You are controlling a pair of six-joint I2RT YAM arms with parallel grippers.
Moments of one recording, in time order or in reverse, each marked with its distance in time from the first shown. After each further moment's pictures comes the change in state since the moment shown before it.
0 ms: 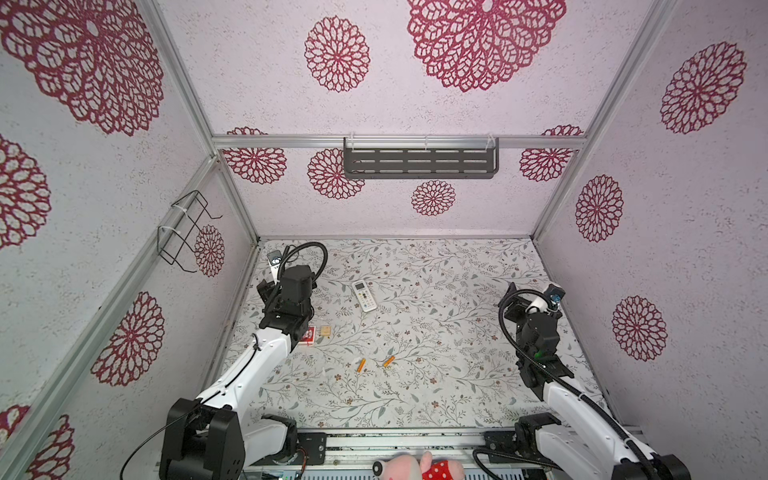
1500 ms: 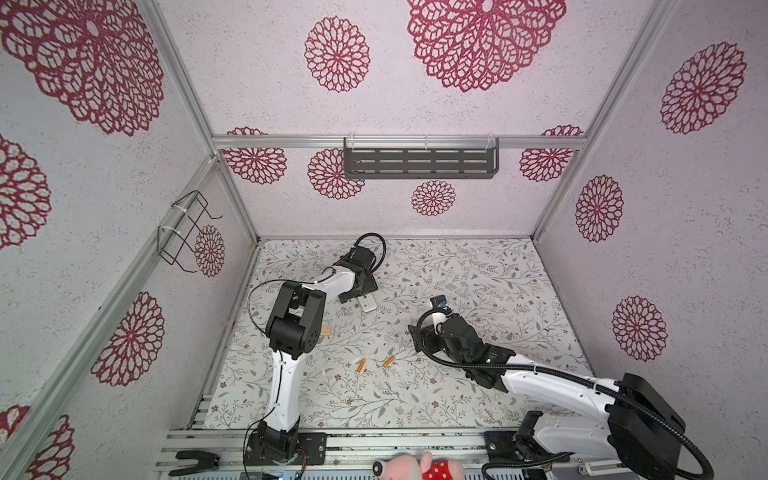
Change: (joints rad) left arm -0.164 0.979 0.739 -0.481 0.449 -0.365; right arm 0.662 0.356 0.212 -0.220 -0.168 -0.025
